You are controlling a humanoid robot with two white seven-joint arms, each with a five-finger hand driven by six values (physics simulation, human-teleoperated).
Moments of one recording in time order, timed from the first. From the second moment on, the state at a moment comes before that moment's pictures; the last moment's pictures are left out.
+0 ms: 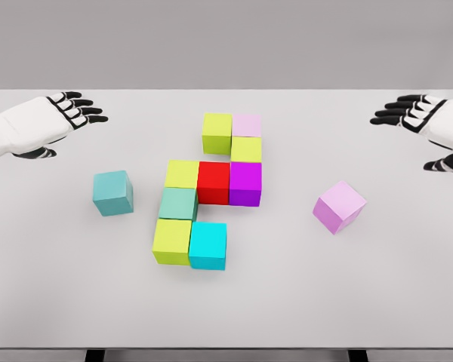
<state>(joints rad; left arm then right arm) -0.54 0.93 -0.52 -1.41 -0.75 -0.61 -0.09 -0.26 -1.12 0.23 -1.68 0.24 -0.61 0.32</state>
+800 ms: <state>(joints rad) -0.61 0.96 -0.68 -1.42 -0.76 -0.61 -0.15 -0.31 -1.27 0.25 -1.76 0.25 -0.61 0.46</state>
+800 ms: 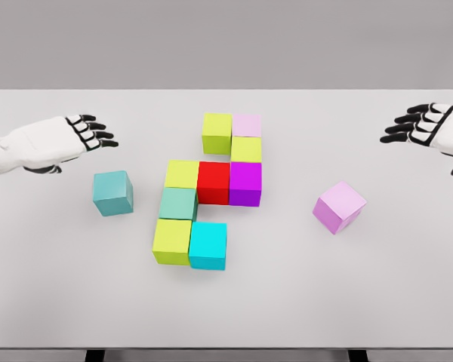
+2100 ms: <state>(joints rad) -0.60 1.02 -0.79 -1.49 -0.57 -0.61 -0.19 -1.01 -1.10 1.16 -1.76 0.31 -0.61 0.51</state>
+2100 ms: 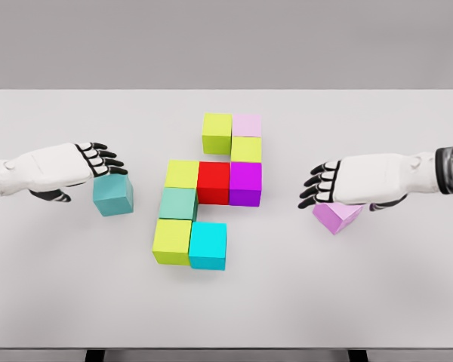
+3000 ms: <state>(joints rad) -0.59 0.96 -0.82 -1.47 -0.54 -0.61 -0.19 -0.97 -1.02 1.20 -1.66 0.40 -0.61 0.51</state>
